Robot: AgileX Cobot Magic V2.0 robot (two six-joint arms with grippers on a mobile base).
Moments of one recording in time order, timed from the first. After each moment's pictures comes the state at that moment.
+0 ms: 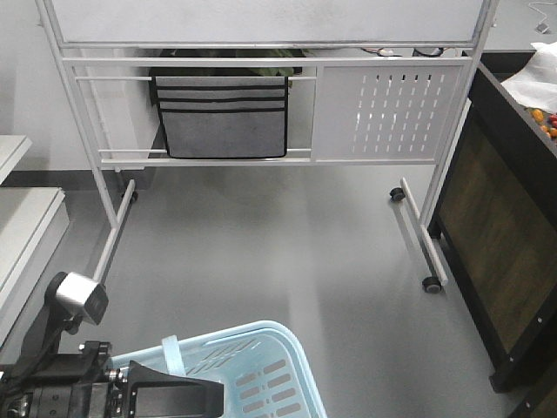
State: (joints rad) left arm -0.28 1.20 -0.37 1.40 -1.16 -2.05; right arm 0.02 -0.01 0.03 0.04 0.17 0.11
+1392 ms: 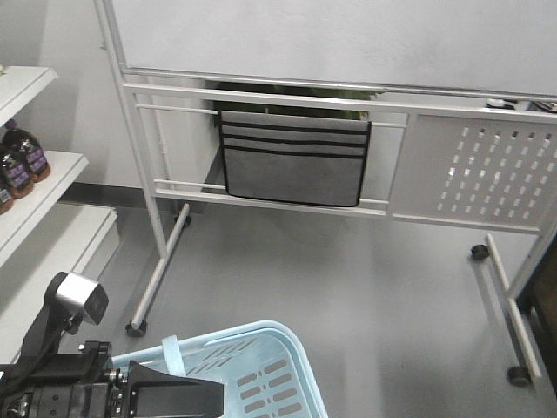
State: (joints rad) left arm -0.28 1.20 -0.37 1.40 -1.16 -2.05; right arm 0.02 -0.01 0.03 0.04 0.17 0.11
